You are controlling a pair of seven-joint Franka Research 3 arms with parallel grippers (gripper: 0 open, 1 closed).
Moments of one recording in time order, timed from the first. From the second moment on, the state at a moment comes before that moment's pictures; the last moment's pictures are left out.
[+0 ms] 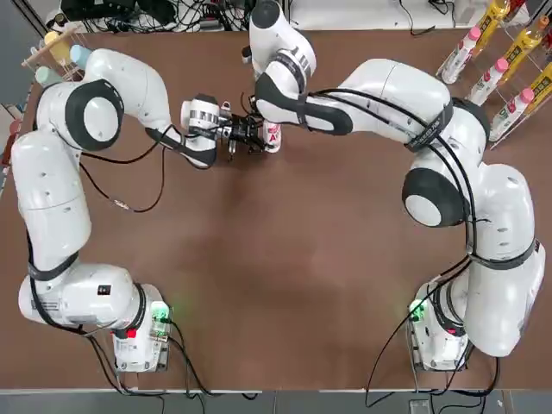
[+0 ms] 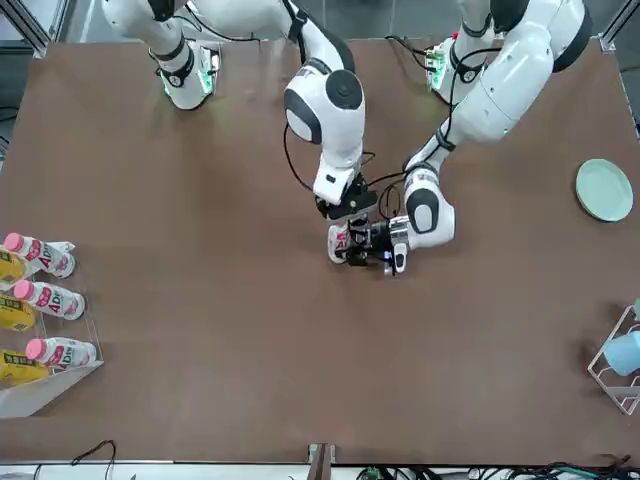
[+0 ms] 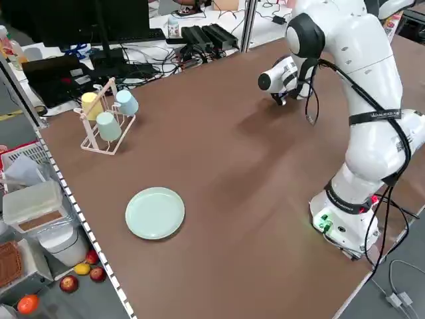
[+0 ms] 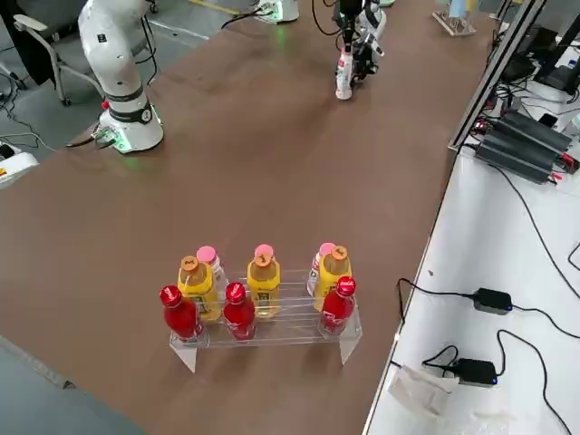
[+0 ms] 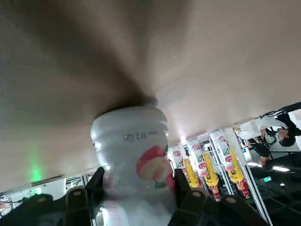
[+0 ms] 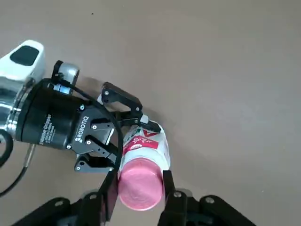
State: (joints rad) left arm -0.02 0.80 -0.53 -1.92 -1.60 2.42 -0.15; right arm 0.88 0.69 0.00 -1.21 -0.10 2.00 0.56
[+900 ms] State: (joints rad) left arm -0.02 0.80 -0.53 -1.91 -1.60 2.42 -0.16; right arm 0.89 0.69 0.00 -1.21 -0.10 2.00 0.20
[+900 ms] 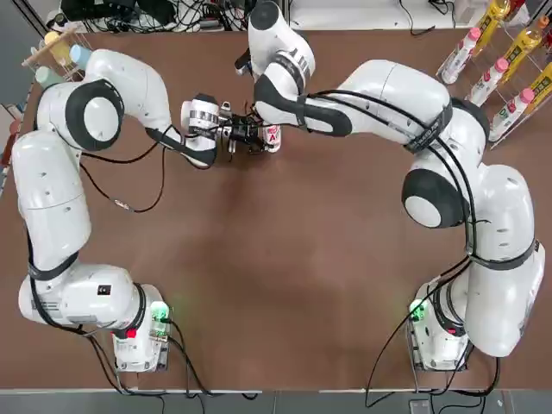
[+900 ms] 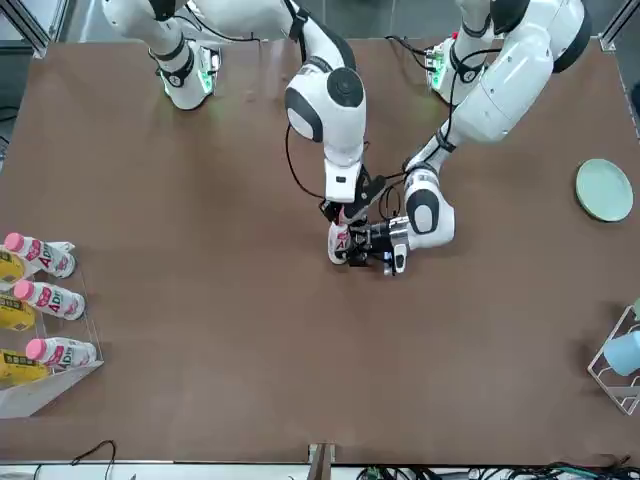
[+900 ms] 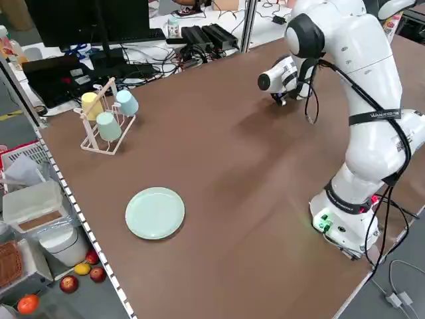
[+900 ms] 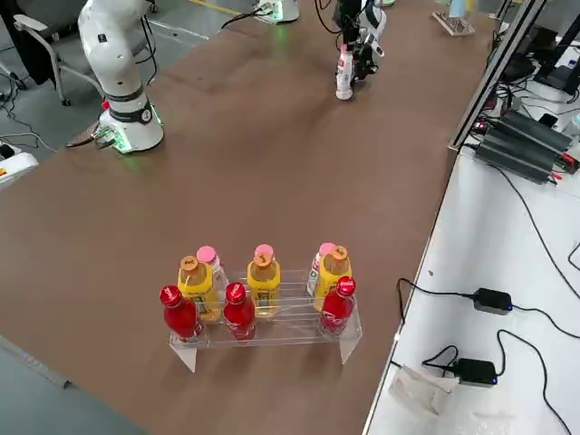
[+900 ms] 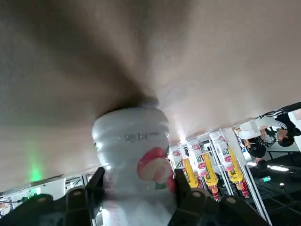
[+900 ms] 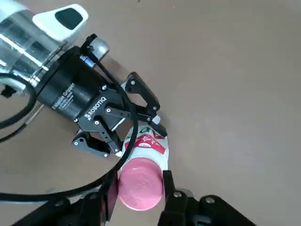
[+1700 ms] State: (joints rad) left arm -0.02 0.80 -0.53 -1.91 -1.60 2.42 -0.16; right arm 0.88 0.69 0.00 -1.21 -0.10 2.01 -0.11
